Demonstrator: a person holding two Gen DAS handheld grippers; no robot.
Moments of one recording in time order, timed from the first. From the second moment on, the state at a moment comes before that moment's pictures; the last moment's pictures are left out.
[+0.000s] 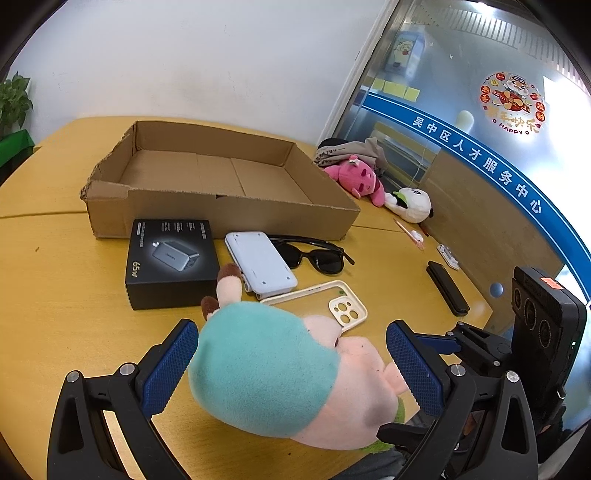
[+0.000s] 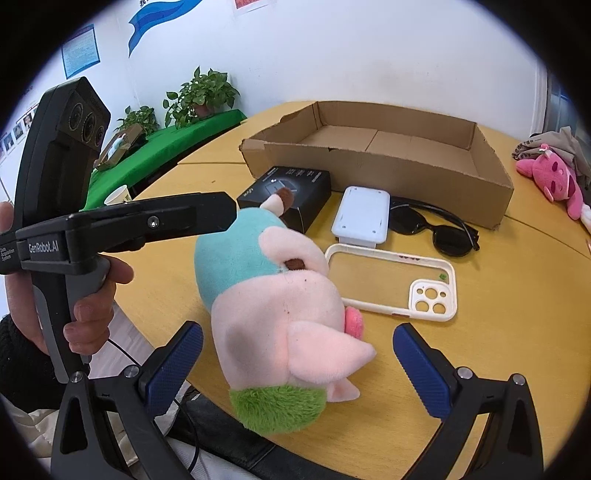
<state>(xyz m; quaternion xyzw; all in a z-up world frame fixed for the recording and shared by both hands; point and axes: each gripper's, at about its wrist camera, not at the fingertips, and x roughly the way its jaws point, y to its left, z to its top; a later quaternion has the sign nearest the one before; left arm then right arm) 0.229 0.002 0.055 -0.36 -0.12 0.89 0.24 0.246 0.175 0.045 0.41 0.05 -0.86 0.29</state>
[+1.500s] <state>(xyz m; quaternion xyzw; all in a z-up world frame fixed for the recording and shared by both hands) 0.183 -0.030 0.168 -0.25 -0.09 0.91 0.31 0.208 0.136 0.128 0.32 0.12 -0.89 0.32</state>
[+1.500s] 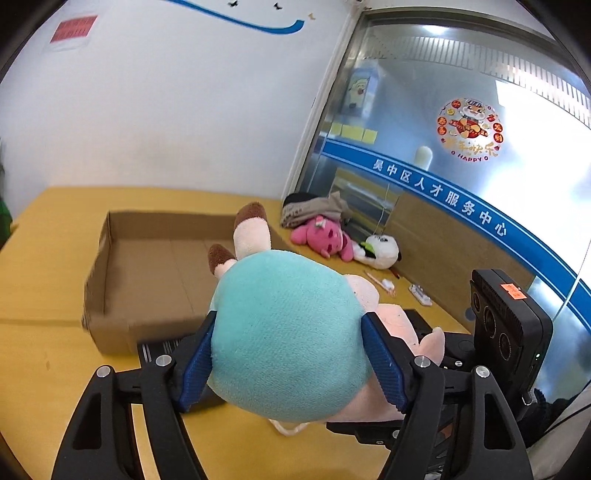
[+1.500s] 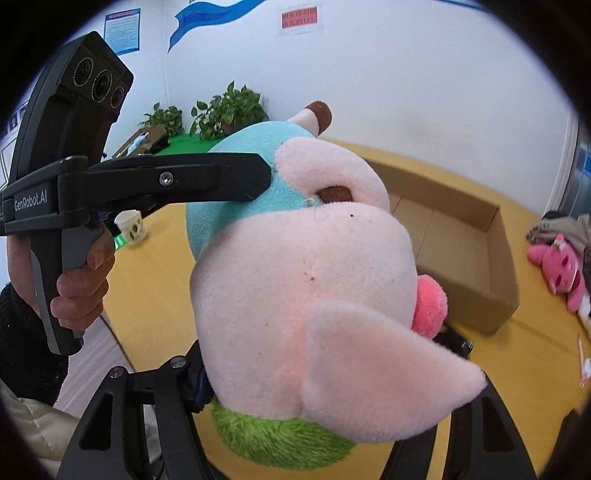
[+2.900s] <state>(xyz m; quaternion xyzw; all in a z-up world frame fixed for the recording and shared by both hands) -0.187 -0.111 0.169 -0.31 -0.12 0.91 0.23 -0.151 0.050 0.144 0.35 0.14 -0.85 0.37</state>
